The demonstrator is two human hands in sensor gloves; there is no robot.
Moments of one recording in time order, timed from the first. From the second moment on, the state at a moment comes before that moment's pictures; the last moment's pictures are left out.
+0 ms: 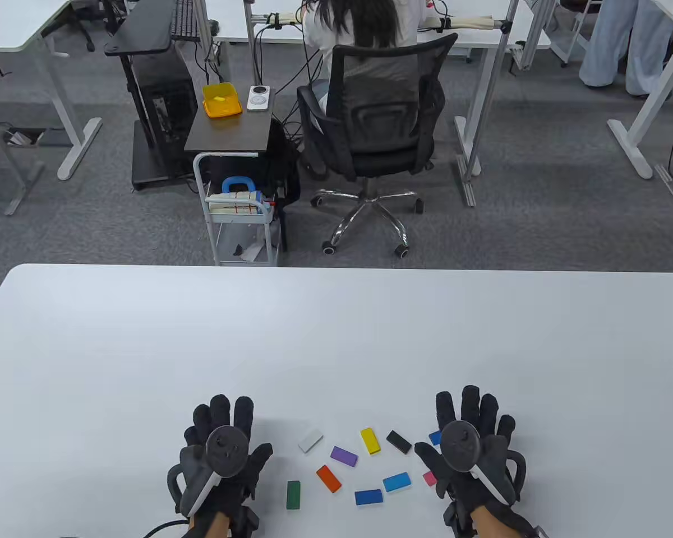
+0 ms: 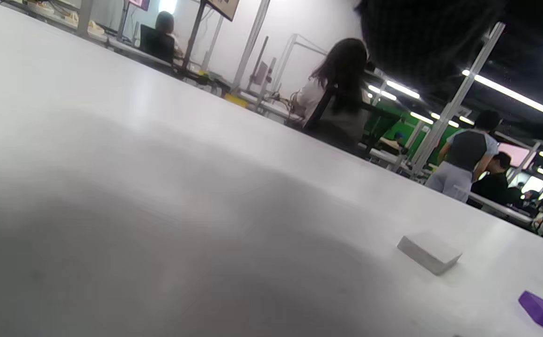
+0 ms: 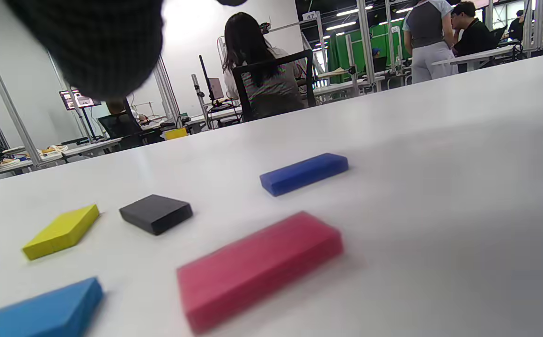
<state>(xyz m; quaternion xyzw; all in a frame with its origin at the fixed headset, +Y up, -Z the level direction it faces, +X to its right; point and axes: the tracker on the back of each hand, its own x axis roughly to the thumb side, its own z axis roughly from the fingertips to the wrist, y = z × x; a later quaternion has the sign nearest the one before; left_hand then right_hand) -0.206 -0.773 -0.281 0.00 0.06 0.19 0.98 0.184 -0.777 -0.306 -0.01 0.00 0.99 0.13</state>
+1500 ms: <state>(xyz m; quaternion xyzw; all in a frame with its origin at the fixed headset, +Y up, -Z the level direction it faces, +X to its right) -0.183 -0.770 -0.285 -0.09 -0.01 0.15 0.98 0.039 -0.799 -0.340 0.13 0.14 0.98 -0.02</state>
